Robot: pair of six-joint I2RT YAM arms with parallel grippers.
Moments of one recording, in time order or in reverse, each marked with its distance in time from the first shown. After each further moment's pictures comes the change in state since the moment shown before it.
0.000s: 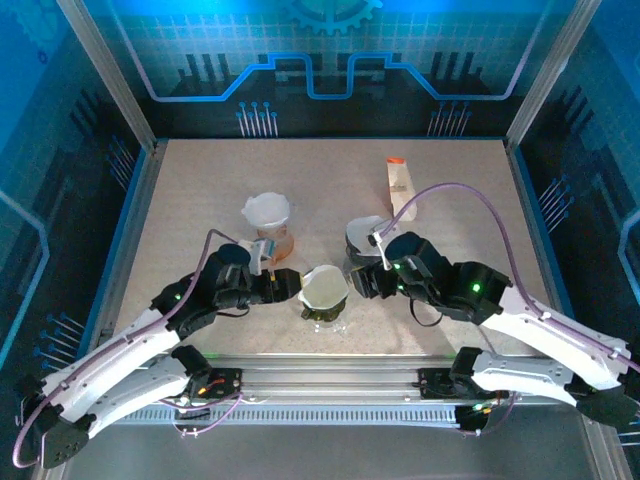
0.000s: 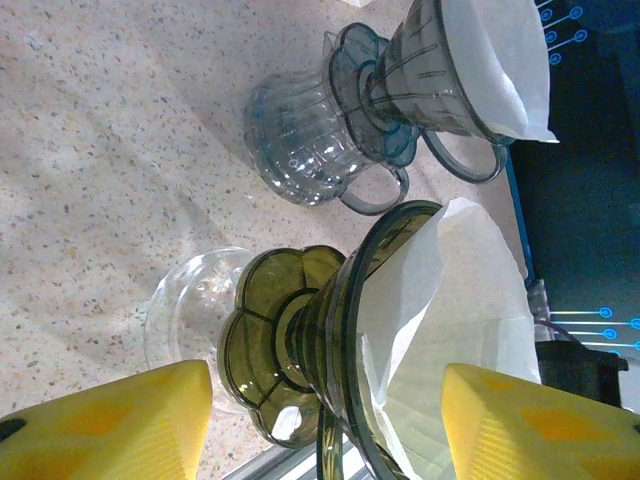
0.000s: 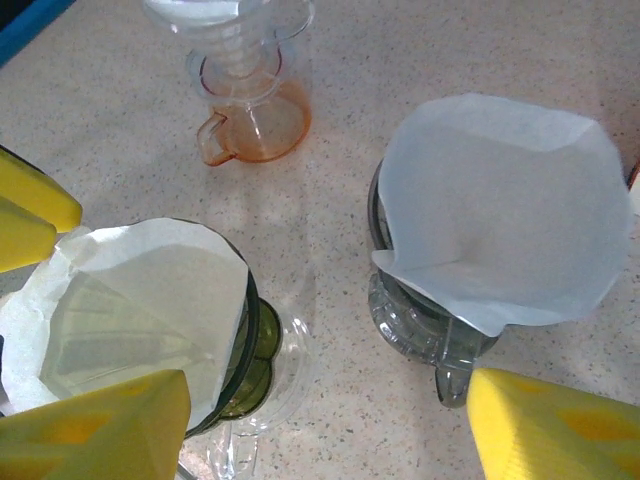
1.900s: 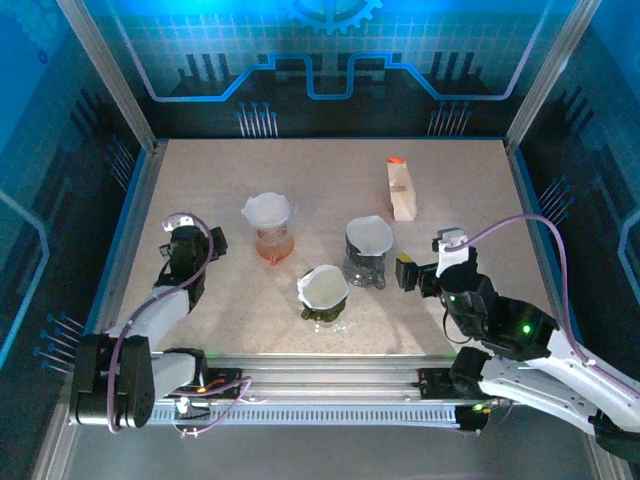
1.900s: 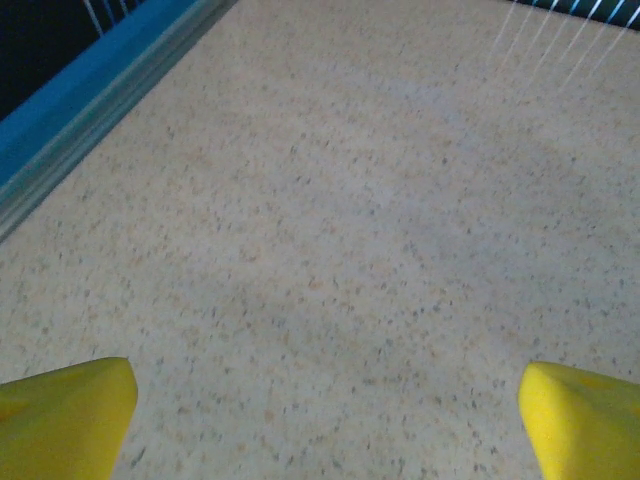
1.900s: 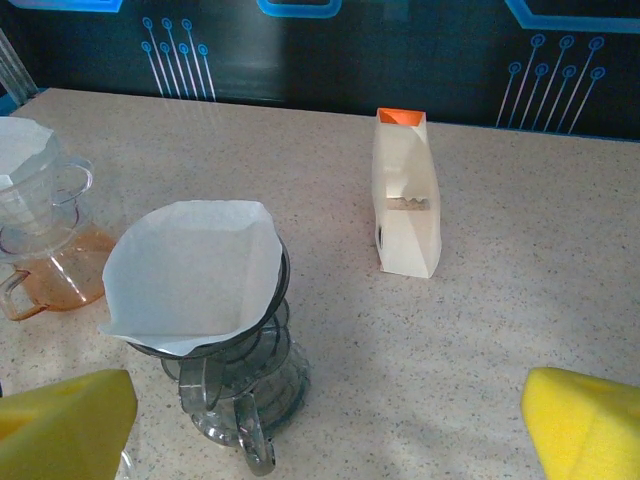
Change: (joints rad) left arm 0.715 0.352 -0.262 0.692 -0.529 0.586; right arm -0.027 -0.383 -0.249 0.089 0.423 -0.005
